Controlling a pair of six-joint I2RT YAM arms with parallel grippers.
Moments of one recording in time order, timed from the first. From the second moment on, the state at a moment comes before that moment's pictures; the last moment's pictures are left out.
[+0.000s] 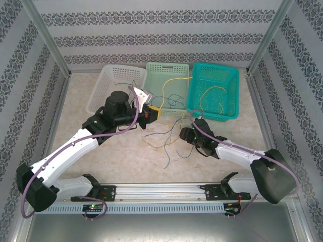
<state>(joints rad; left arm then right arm) -0.64 1.17 1.09 -0.27 0.41 -0.23 0.55 1.29 0.47 0.01 0.01 0.86</state>
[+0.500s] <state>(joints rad) -0.64 1.17 1.04 -0.17 0.45 -0.30 0.59 1.42 0.51 0.14 -0.02 0.82</state>
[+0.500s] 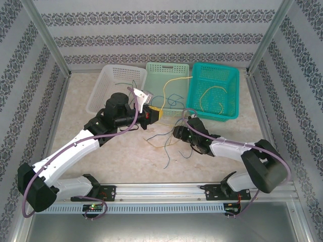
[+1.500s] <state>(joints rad) -0.51 1.05 1.15 -0.34 0.45 -0.24 0.56 1.51 0.50 0.12 -0.05 0.91</state>
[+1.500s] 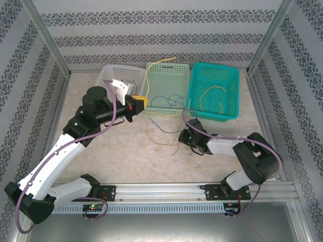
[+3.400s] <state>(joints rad) -0.51 1.35 1.24 -0.69 0.32 -0.07 0.53 1.11 0.40 0.06 -0.10 0.92</state>
